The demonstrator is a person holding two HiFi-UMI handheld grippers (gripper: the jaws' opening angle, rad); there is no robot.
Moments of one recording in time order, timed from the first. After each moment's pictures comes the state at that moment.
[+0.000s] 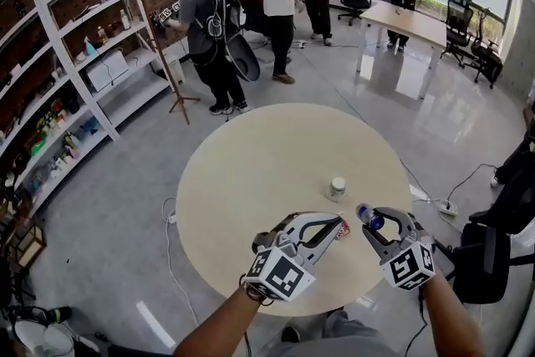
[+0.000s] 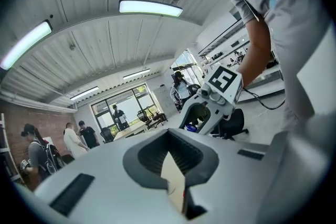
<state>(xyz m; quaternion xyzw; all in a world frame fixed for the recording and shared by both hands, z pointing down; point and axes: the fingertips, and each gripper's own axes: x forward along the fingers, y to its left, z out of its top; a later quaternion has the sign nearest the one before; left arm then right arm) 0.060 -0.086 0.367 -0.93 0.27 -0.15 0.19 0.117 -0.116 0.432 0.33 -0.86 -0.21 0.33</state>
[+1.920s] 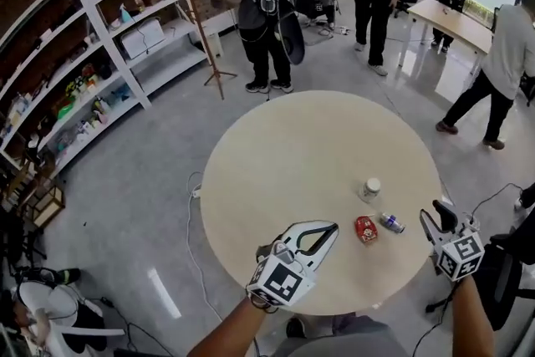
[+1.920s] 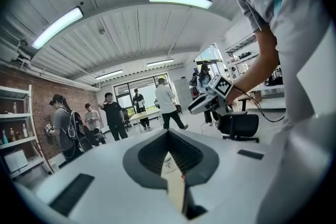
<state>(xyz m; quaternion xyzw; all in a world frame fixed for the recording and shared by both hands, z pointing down) -0.034 -0.147 0.377 -0.91 0.38 -0.15 0.09 0.173 -0.242 0.420 0.42 -0.89 0.03 0.16</state>
